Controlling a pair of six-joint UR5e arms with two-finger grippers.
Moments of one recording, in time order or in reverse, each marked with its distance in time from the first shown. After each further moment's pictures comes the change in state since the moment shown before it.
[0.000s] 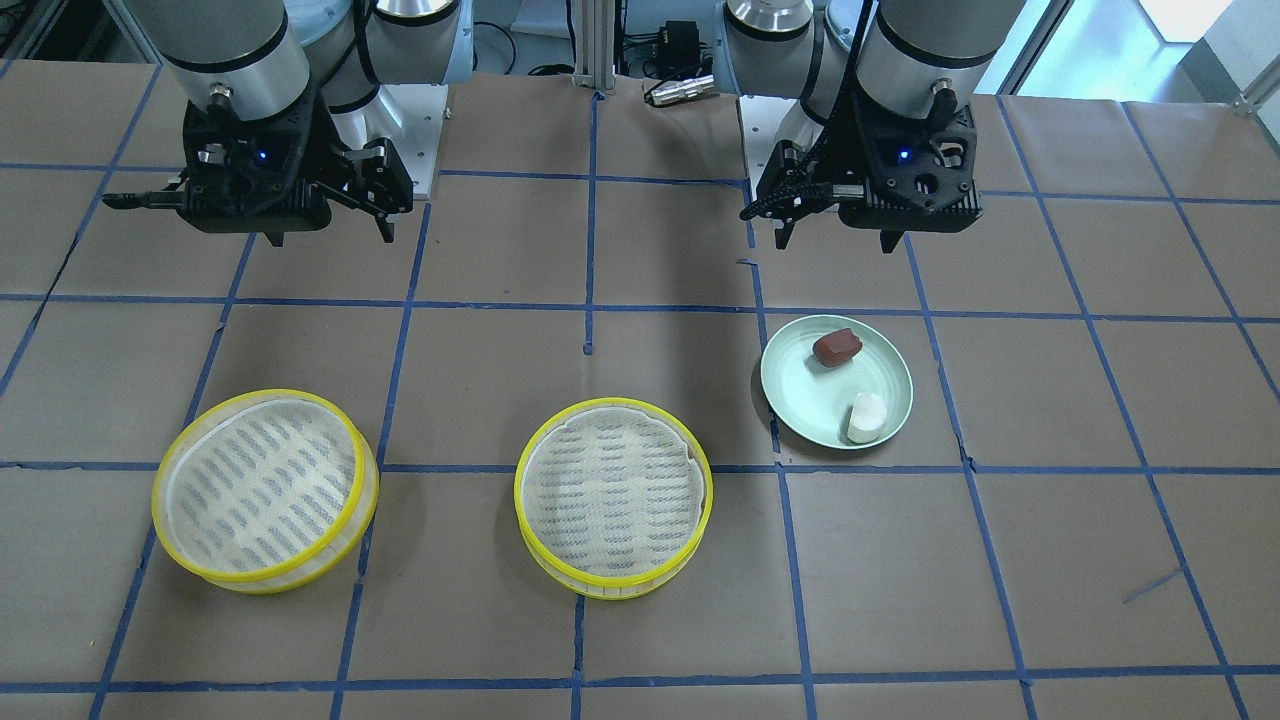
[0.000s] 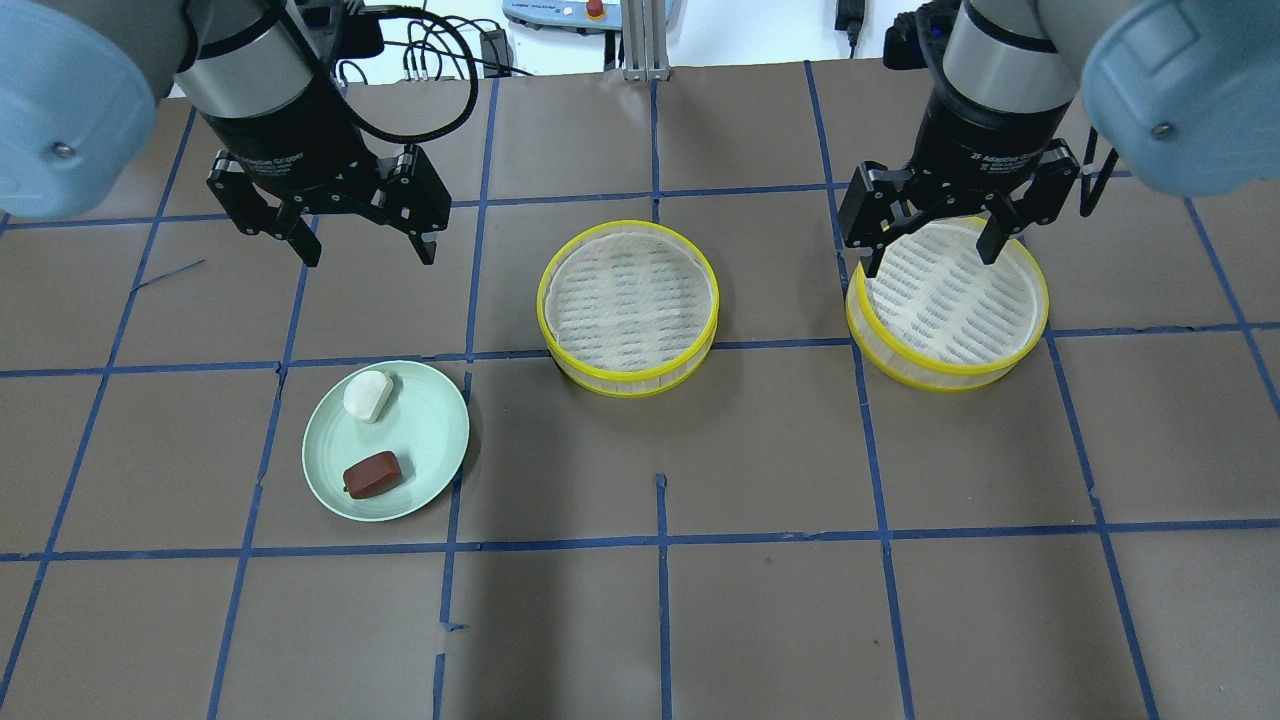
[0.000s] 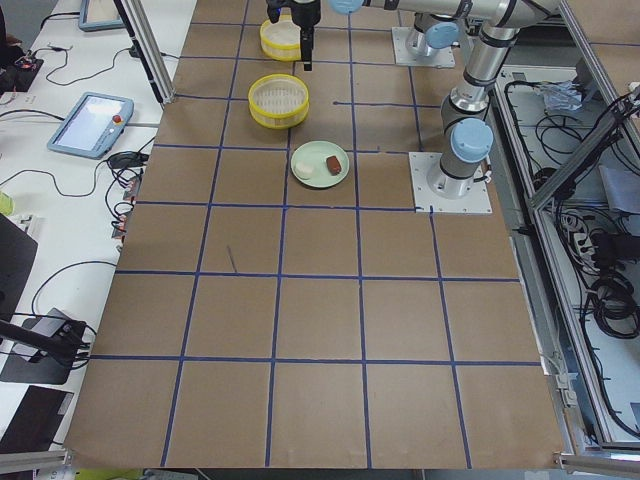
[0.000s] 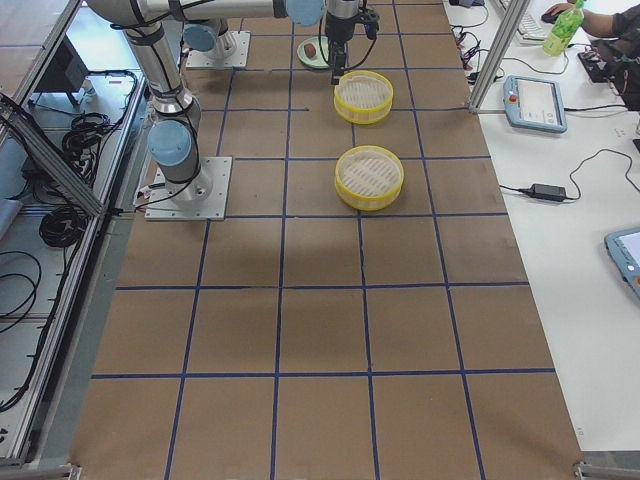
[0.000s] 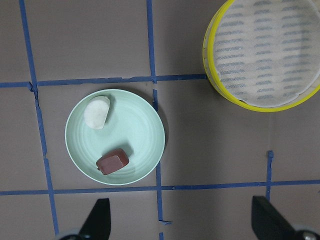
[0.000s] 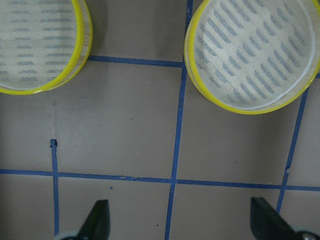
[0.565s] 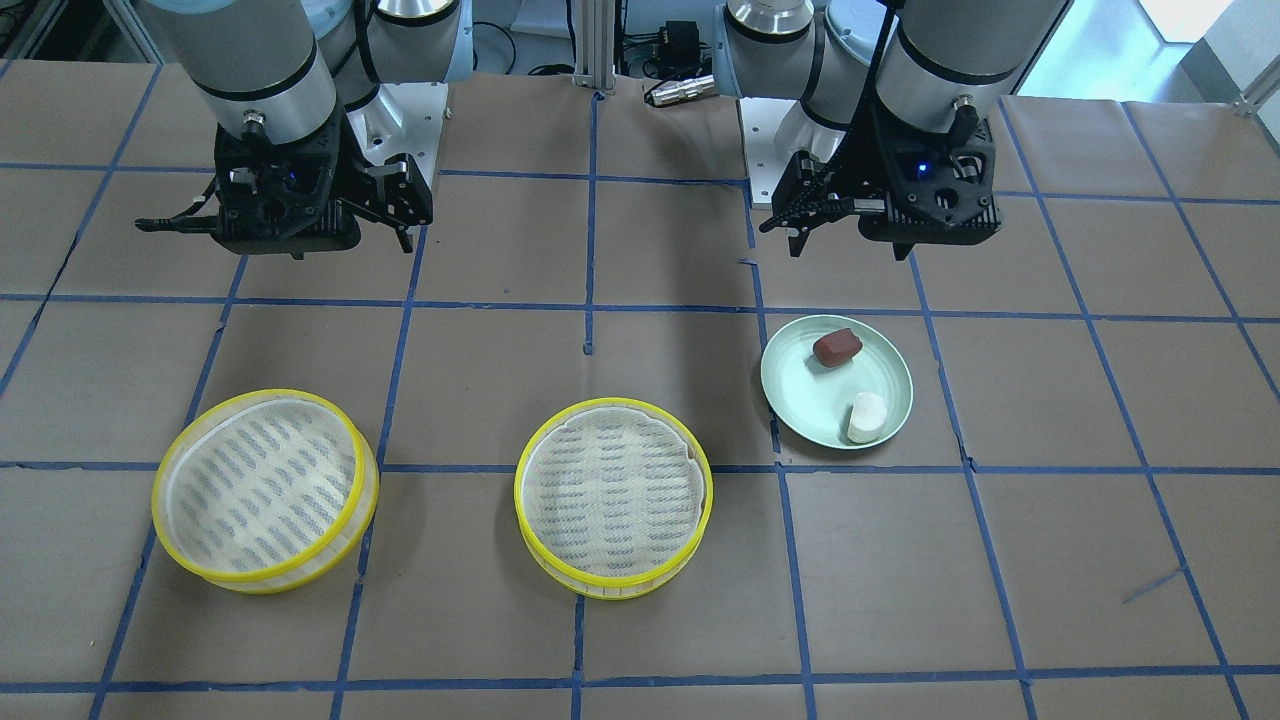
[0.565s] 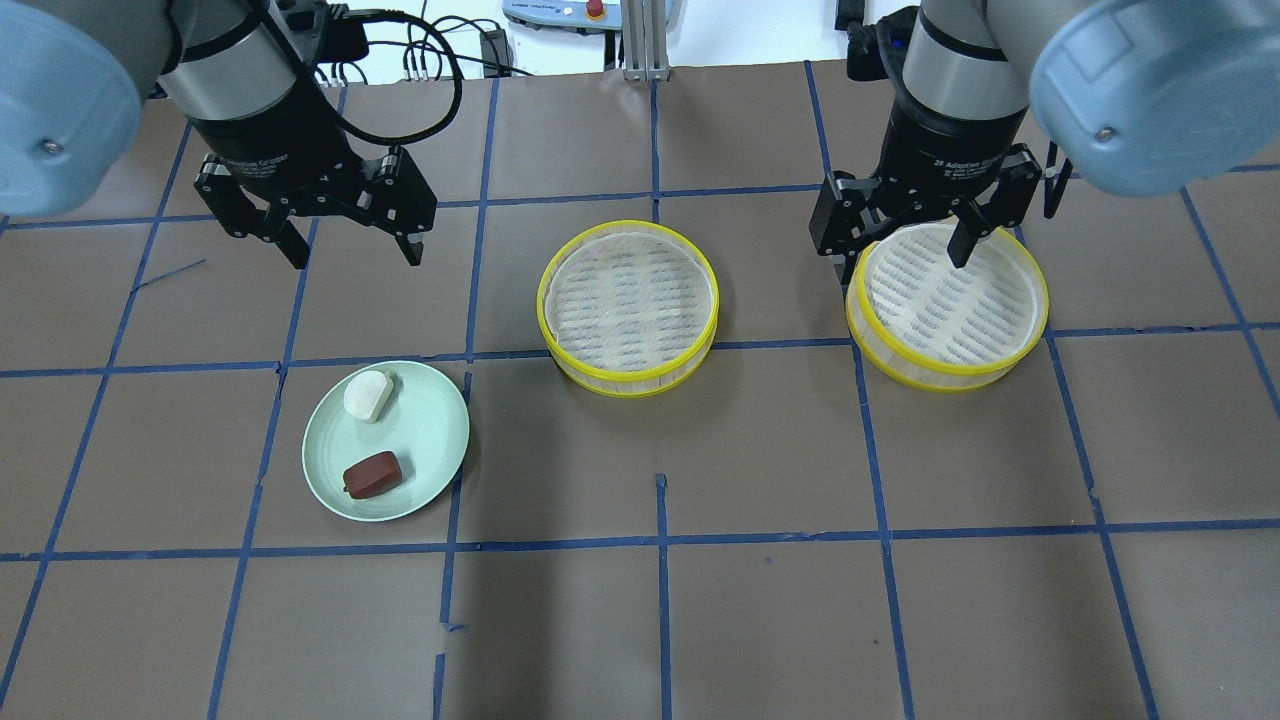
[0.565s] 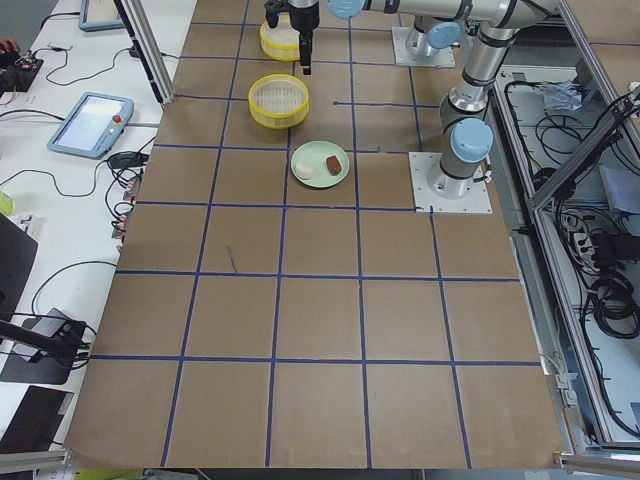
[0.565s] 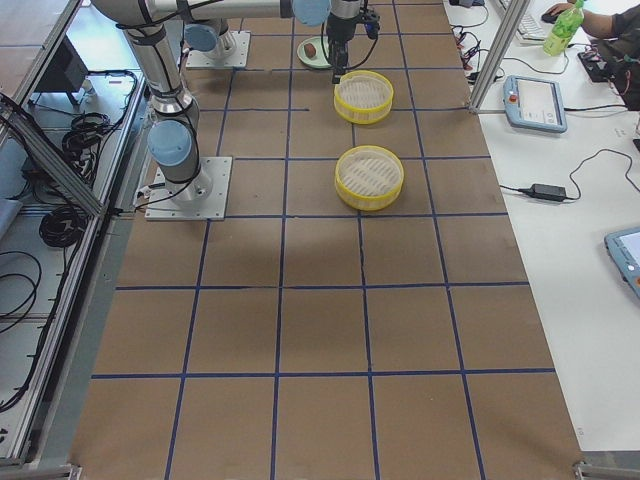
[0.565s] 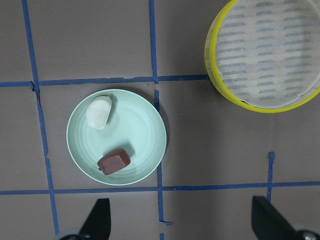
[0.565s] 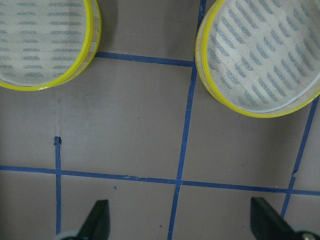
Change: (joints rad) left arm 0.049 -0.008 -0.022 -0.001 -0.004 0.045; right arm 0.021 0.033 -0.005 -0.003 0.001 0.000
